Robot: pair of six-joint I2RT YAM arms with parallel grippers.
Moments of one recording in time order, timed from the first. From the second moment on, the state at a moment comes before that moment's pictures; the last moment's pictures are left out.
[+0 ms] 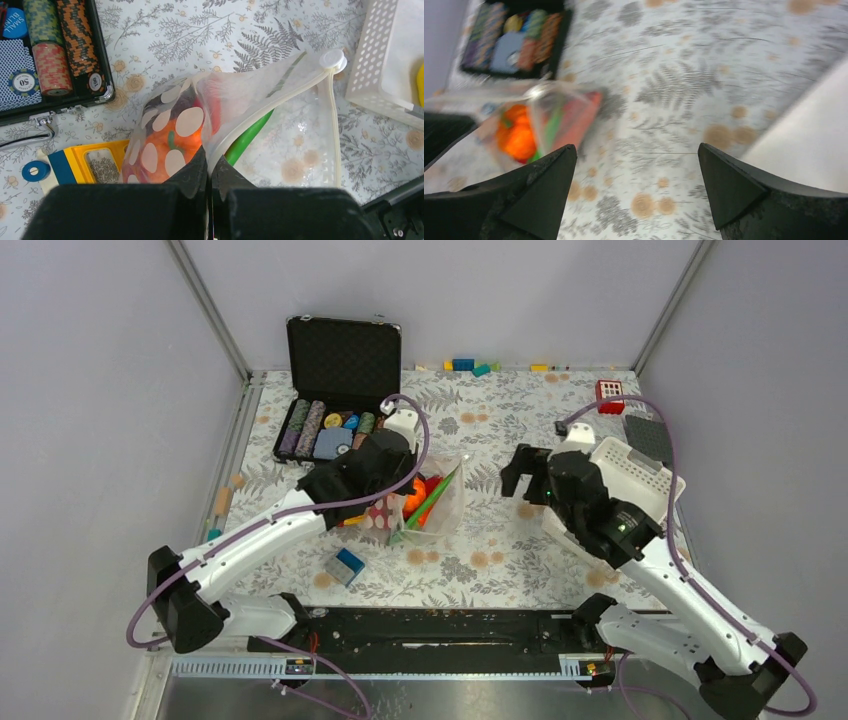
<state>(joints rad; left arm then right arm) -0.86 1.25 1.16 -0.51 -0.29 -0.38 0.74 0.88 0.93 -0.53 0.38 0.55</state>
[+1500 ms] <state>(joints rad) -0.84 1.49 1.31 -0.48 -0.19 -0.43 -0.18 1.38 0.73 -0.61 0.40 0.72</state>
